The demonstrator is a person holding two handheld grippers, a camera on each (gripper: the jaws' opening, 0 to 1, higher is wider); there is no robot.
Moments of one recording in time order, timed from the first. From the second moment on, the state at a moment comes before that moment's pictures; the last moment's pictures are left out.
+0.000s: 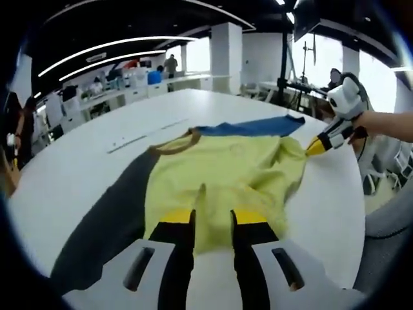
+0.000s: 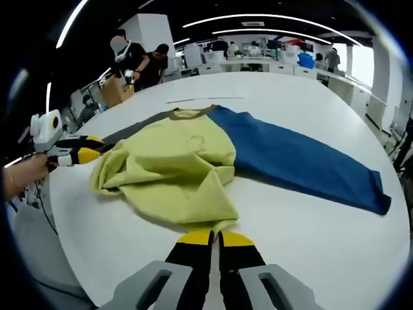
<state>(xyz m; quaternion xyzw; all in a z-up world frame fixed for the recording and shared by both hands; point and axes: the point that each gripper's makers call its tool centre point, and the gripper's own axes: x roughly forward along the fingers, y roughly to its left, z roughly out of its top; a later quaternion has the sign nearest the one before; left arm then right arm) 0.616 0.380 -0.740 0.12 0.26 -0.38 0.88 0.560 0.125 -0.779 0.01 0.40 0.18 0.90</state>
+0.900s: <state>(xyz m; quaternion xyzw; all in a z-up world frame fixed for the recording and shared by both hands) 0.608 0.365 -0.770 0.10 0.32 -0.38 0.86 0.561 0.123 -0.787 0.02 0.41 0.16 0.90</state>
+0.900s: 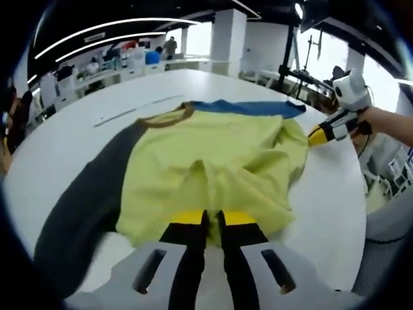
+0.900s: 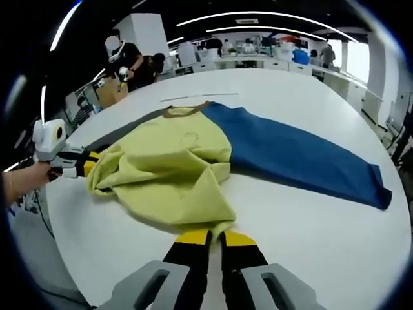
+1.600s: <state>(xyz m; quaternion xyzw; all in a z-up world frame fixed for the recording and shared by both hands) 0.595 0.407 -0.726 0.08 0.30 -0.34 0.89 0.555 0.129 -0.770 0.01 0.39 0.19 0.90</state>
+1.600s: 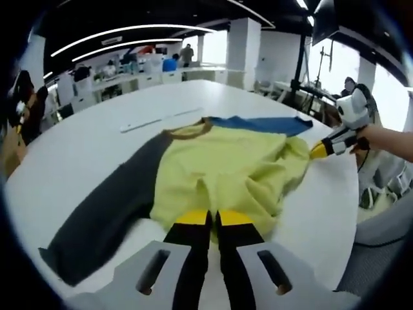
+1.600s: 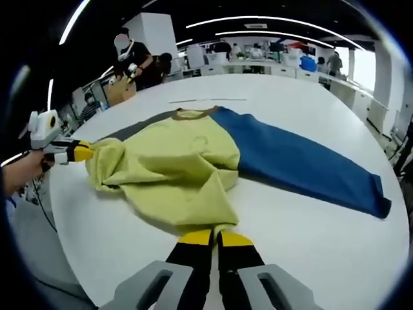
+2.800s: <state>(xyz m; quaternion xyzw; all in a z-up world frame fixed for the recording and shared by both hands) 0.509 0.459 -0.708 0.02 0.32 -0.27 0.90 0.483 0.128 -0.722 0.02 0.39 0.23 0.89</state>
